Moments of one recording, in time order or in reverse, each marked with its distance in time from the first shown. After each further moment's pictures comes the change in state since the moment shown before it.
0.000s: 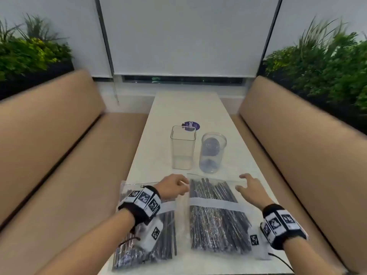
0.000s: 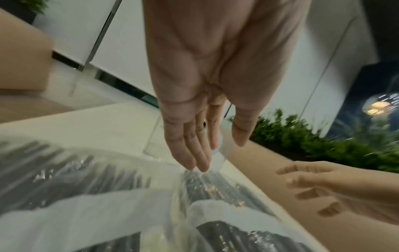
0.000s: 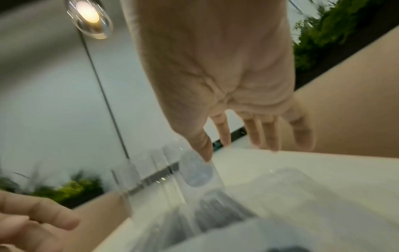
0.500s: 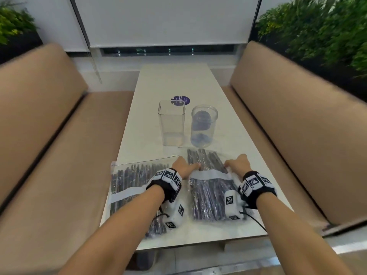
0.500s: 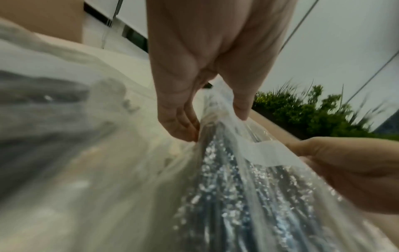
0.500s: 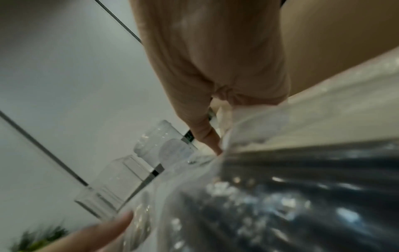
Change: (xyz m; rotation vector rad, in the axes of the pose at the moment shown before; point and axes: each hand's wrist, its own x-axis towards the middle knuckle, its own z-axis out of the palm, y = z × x) left_hand 0.049 0.010 0.065 -0.067 0.106 -0.221; right_hand 0.018 0.003 0.032 0.395 0.025 0.393
